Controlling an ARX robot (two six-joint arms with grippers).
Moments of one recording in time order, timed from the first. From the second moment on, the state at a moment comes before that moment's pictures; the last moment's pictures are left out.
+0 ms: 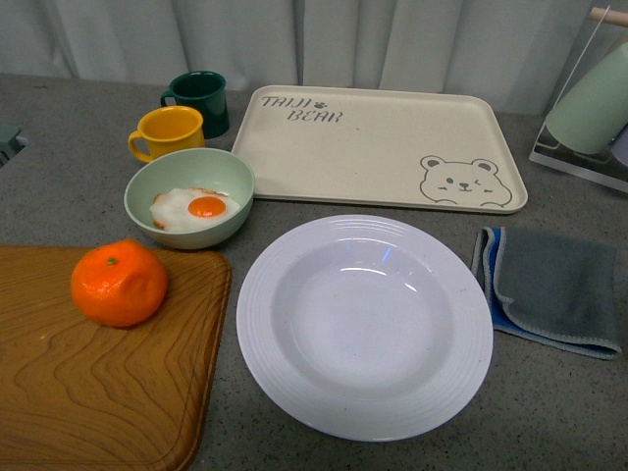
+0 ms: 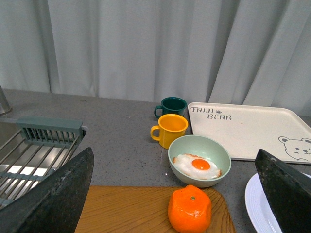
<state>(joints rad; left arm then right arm) 0.00 0.00 0.02 0.00 0.00 0.00 0.00 0.00 0.01 0.00 0.00 0.00</state>
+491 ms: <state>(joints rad) -0.23 0.91 0.22 0.26 -0.09 -0.17 0.00 0.00 0.01 0.00 0.00 0.00</state>
